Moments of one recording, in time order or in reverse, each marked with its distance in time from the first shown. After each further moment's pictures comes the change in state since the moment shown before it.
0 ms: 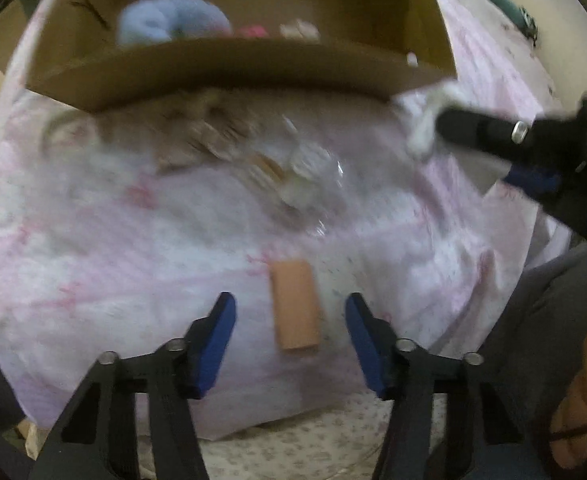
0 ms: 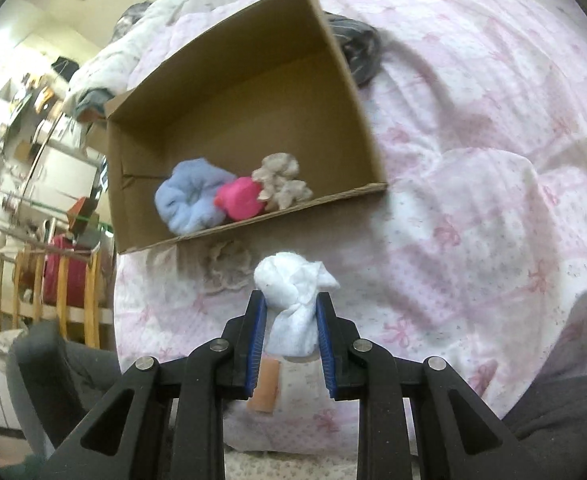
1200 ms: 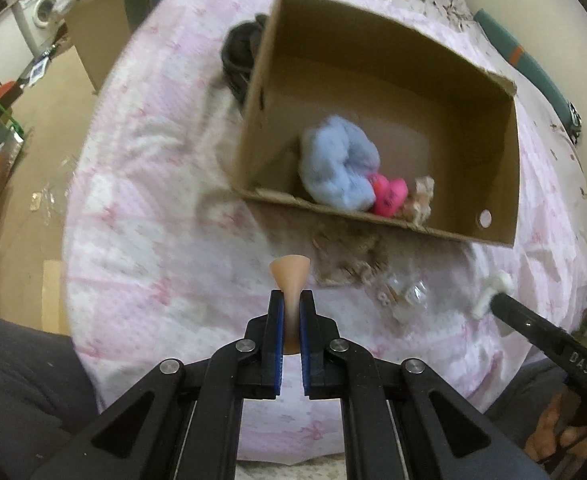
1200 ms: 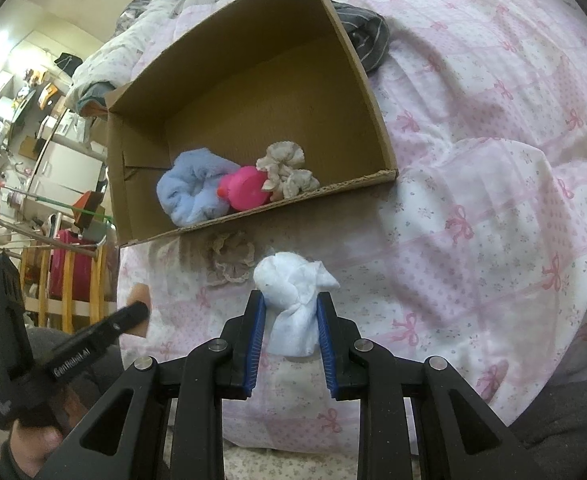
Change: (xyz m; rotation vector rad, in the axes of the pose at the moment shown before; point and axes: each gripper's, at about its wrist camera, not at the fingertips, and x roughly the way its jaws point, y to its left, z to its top) left arm -0.100 0.111 0.038 -0.207 -0.211 0.099; right arm 0.011 0.006 0.003 -0.020 0.019 0.036
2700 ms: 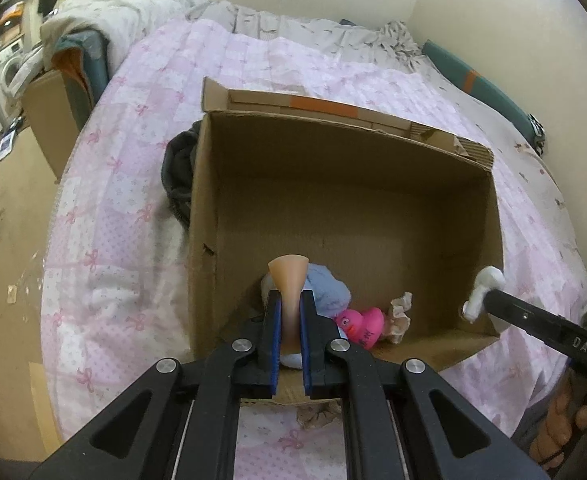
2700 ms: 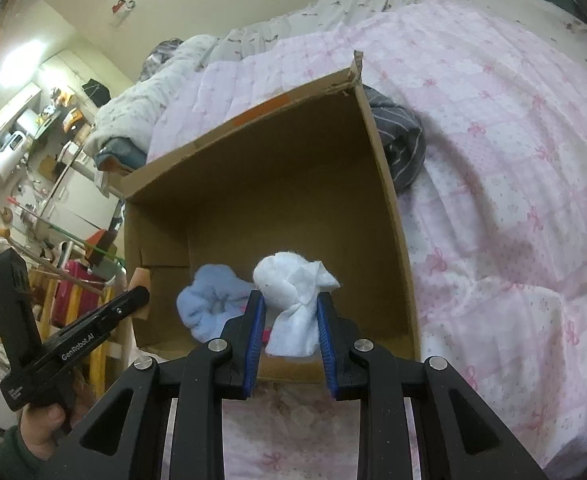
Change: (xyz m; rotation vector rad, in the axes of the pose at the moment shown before) left arm 0.018 -0.034 0.085 0.159 -0.227 -0.098; right arm -0.004 0.009 0.079 -0.059 -0.193 0.030
